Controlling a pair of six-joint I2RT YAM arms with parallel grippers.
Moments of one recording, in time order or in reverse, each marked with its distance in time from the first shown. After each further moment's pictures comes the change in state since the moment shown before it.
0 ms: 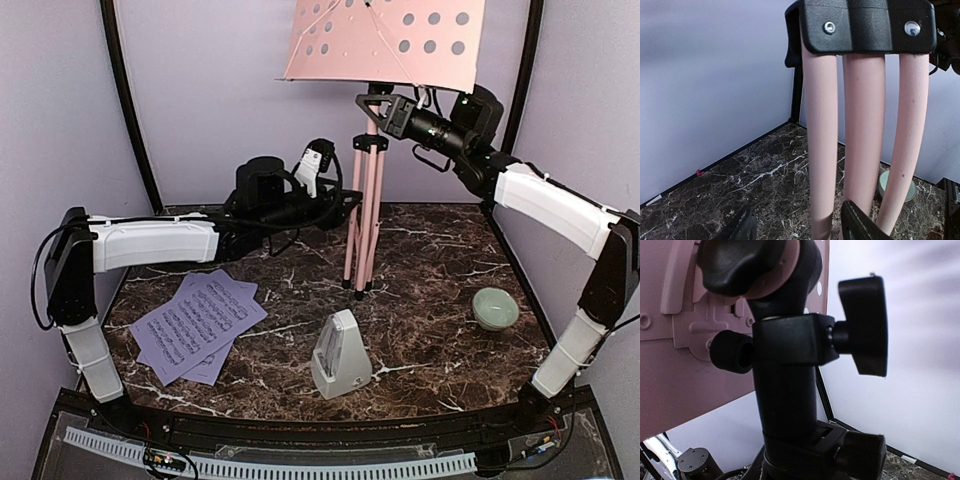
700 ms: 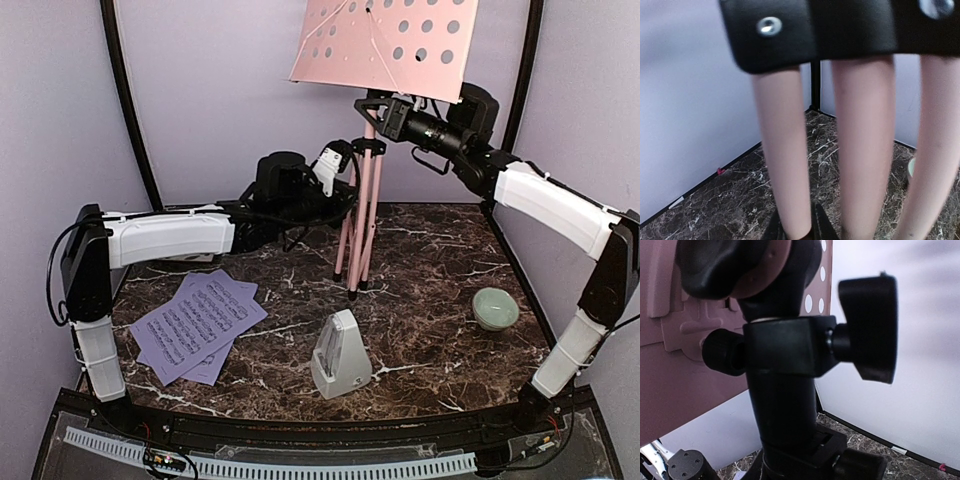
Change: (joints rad) left arm -0.018 0.100 0.166 -0.154 -0.116 0.139; right arm 0.016 0.000 0.014 -0.082 0.048 -0.050
